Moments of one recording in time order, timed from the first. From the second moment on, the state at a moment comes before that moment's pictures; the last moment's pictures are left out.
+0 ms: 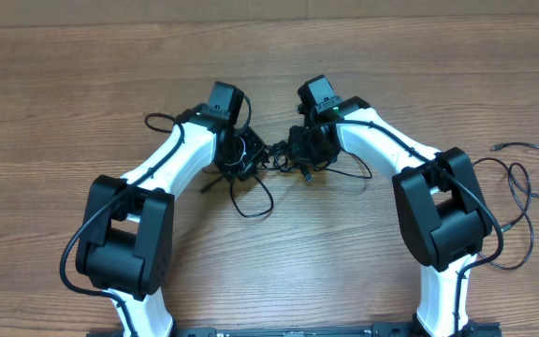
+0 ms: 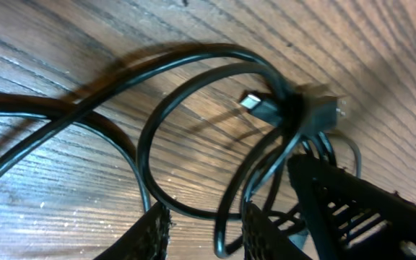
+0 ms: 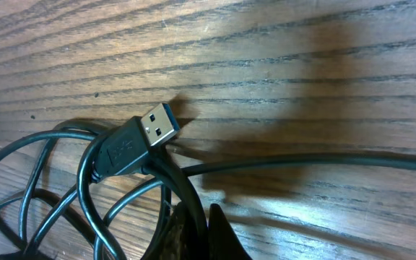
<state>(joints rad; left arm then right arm) -0.32 1.94 1.28 -0.65 0.41 -1.05 0.44 2.11 1.48 -0.69 -0.27 0.49</state>
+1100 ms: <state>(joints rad) -0.30 1.94 1.26 -0.57 0.61 -1.08 0.44 2.11 1.48 -0.69 -0.25 0.49</state>
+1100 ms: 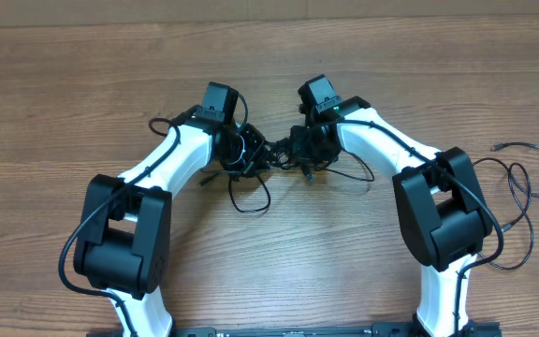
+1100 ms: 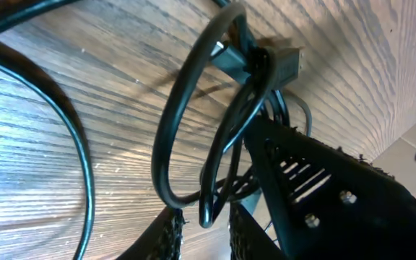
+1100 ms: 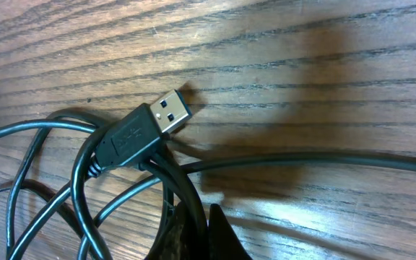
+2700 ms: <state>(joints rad) -0.34 1.94 1.32 -0.60 0.43 -1.08 0.44 2.11 1.48 -0.69 -0.25 0.49</state>
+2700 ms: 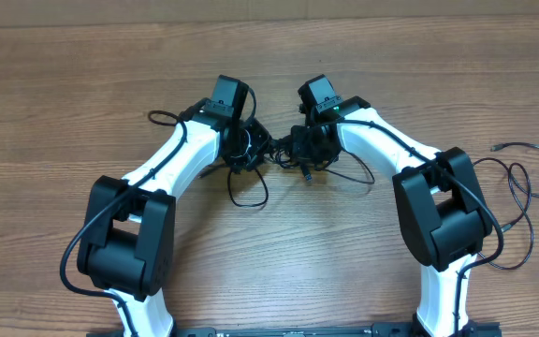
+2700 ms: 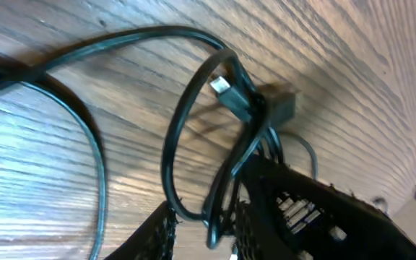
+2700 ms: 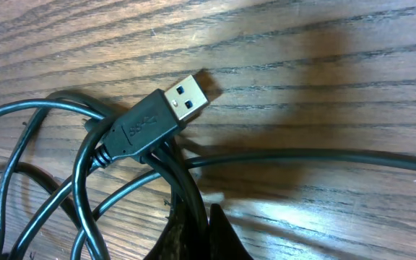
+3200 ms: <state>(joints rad) -0.34 1.94 1.32 -0.60 0.52 -1.09 0.44 2.11 1.48 -0.69 -0.25 0.49</state>
